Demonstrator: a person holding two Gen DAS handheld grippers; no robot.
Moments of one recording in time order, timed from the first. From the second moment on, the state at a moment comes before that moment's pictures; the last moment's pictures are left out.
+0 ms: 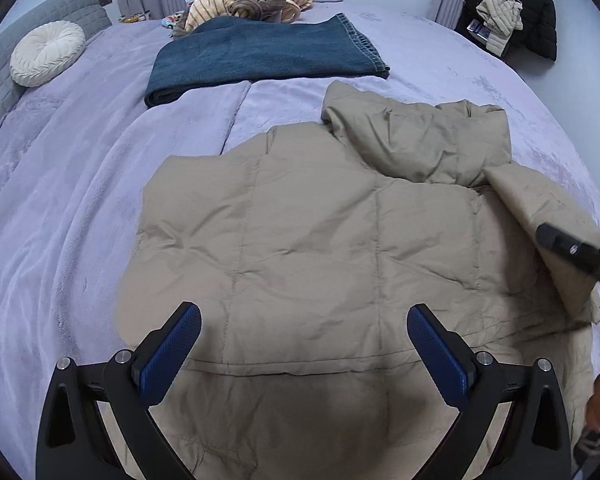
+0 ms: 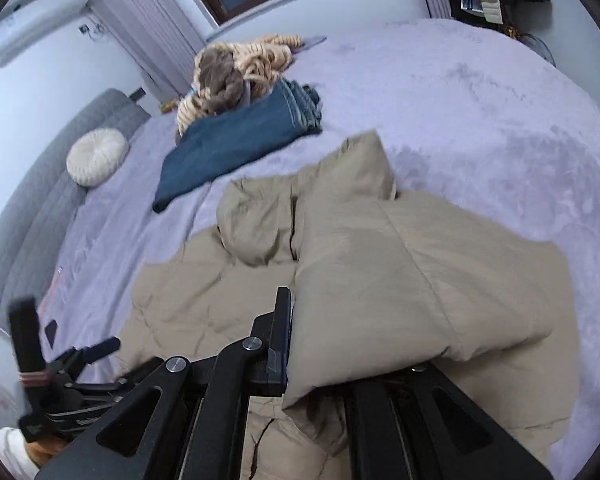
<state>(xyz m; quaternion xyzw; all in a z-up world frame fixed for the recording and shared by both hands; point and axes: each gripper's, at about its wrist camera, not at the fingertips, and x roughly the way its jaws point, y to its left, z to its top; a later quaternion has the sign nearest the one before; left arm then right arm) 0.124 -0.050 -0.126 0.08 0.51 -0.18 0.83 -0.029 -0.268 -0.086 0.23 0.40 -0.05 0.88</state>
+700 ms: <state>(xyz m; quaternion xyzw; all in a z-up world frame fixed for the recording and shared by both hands) 0.157 -0.048 -0.136 -0.05 0.54 -0.28 0.80 -0.093 -0.356 -0.112 0.48 0.33 -0.15 0.80</state>
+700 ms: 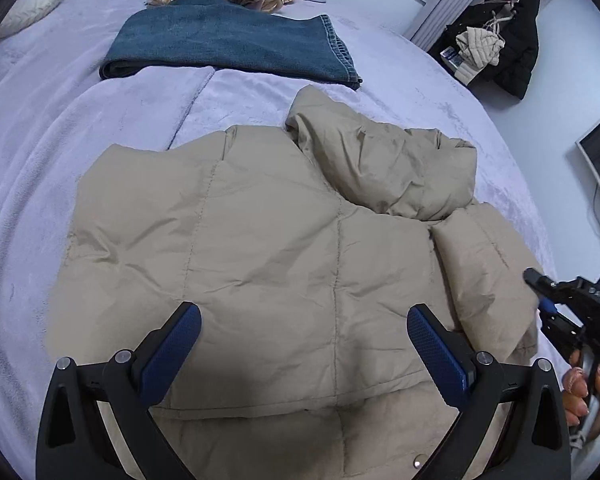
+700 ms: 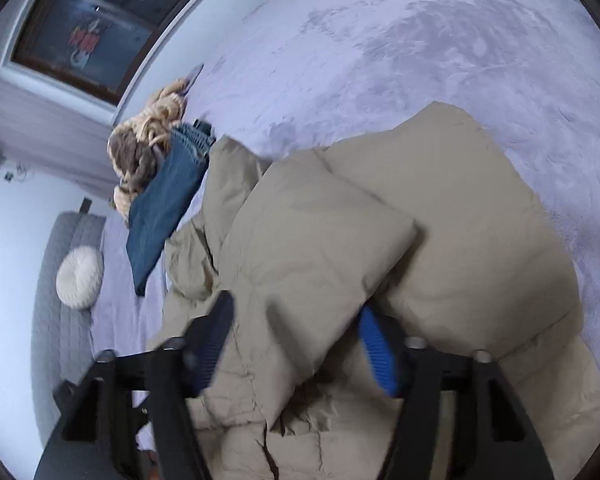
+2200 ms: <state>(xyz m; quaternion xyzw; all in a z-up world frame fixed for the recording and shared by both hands) 0.178 -0.078 -0.179 -0.06 0.57 -0.33 0.75 -0.162 -0.415 -0.151 0.50 0.37 -0.15 0.77</state>
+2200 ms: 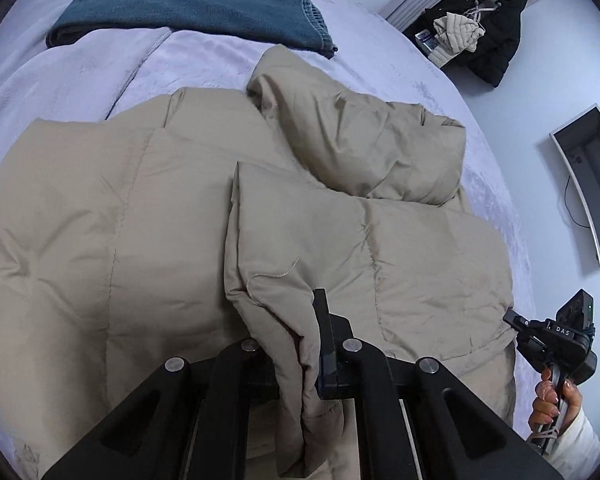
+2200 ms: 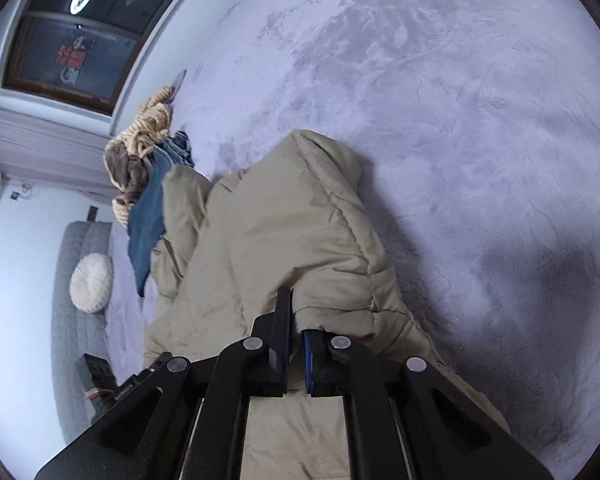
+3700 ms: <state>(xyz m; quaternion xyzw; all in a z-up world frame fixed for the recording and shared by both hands) 0.153 -0.051 -0.163 0.08 0.51 -0.23 0.83 -0.166 -0.408 -0.137 0.28 0.46 -0.25 0.81</state>
